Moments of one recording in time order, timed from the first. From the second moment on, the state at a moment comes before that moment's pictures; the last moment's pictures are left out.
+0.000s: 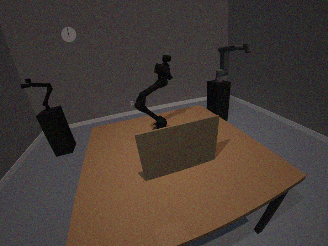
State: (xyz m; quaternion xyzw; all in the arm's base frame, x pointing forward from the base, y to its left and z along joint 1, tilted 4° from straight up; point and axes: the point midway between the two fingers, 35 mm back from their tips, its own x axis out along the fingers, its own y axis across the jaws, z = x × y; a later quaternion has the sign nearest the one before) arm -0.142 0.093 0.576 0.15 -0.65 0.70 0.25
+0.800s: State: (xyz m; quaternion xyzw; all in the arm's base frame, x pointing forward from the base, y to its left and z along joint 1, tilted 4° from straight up) arm 0.092 0.173 0.435 0.28 -0.03 0.60 0.74
